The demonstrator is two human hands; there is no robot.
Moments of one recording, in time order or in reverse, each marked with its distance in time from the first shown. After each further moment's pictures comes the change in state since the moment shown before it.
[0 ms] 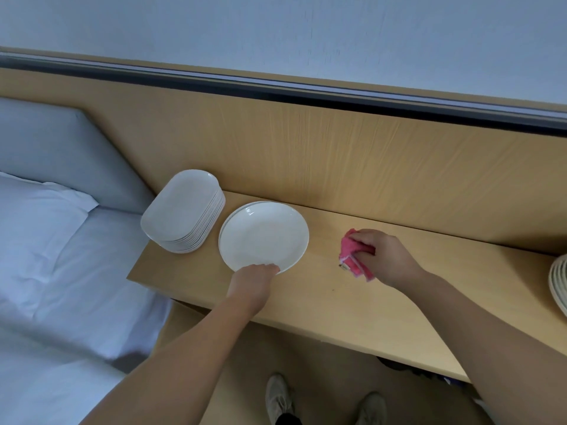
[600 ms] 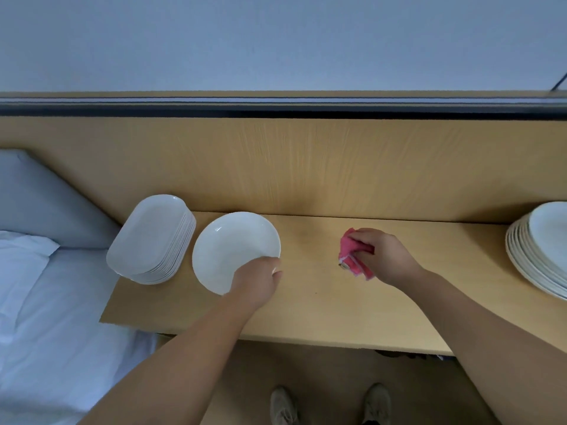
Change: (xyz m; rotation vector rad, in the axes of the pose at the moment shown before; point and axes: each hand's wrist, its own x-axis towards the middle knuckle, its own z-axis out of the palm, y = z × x) left_hand 0.034 0.031 -0.022 -0.165 0.046 0.133; right_hand -0.030 0.010 -0.022 0.069 0.136 0.071
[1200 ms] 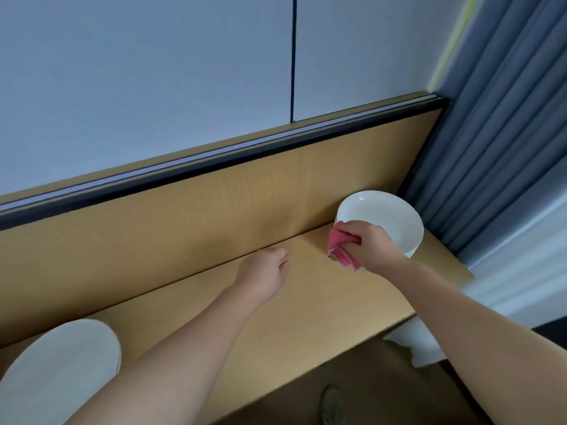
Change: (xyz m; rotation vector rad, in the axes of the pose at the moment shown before) left_hand 0.101 0.312 0.016 -0.072 -0.006 0.500; right_hand -0.112 0.122 -0.215 0.096 0.369 0.232
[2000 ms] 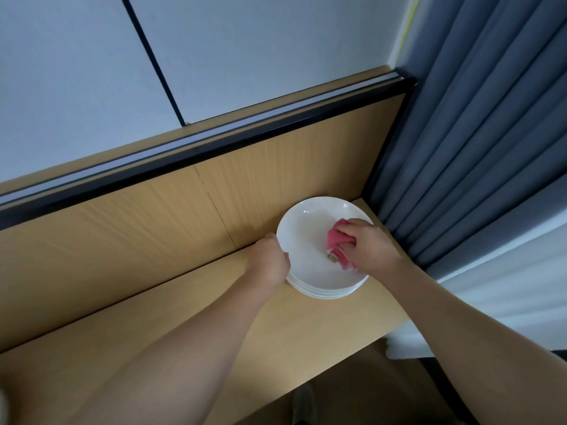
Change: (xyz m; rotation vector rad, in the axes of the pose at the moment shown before) left_hand 0.149 0.124 0.084 -0.065 -0.154 -0.325; right_hand 0.074 0.160 -0.102 -0.324 0.045 0.100
